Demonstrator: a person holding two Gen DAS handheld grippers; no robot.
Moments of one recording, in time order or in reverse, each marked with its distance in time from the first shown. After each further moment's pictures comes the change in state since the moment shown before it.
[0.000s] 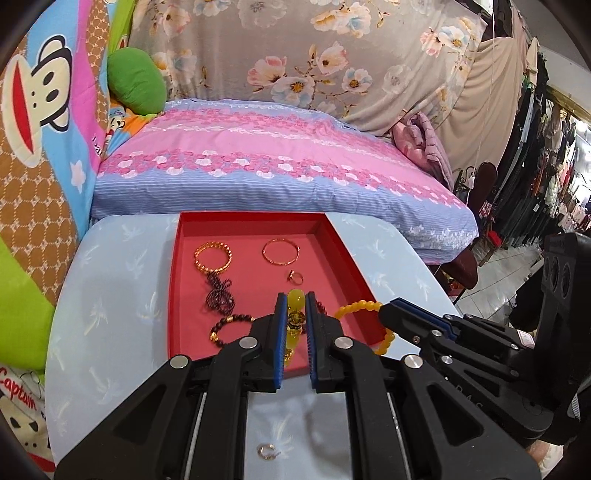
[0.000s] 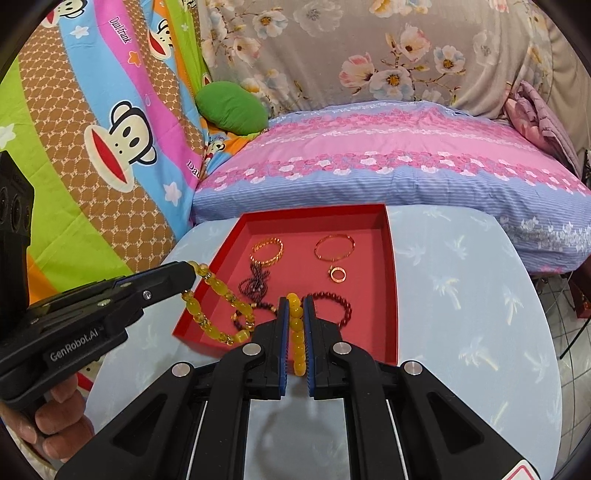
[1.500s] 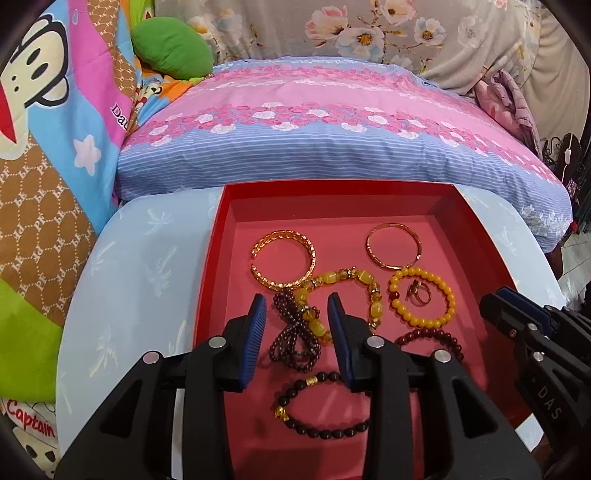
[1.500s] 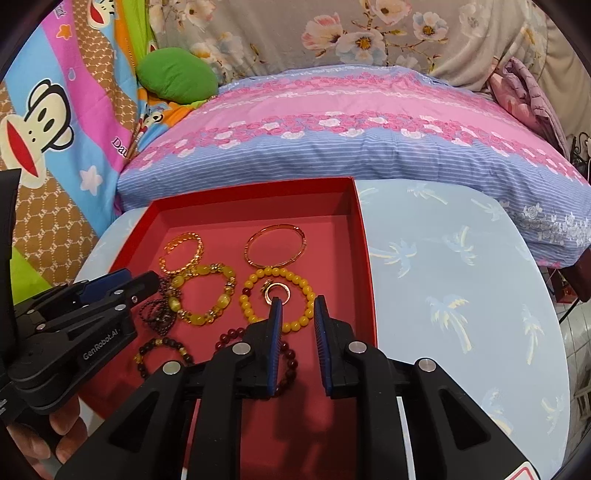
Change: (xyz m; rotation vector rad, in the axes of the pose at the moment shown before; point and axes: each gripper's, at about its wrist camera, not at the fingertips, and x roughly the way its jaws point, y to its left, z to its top) left arm 0.127 0.048 0.012 0.002 0.135 0.327; right arm 0.107 -0.037 0.020 0.035 0.108 -0.158
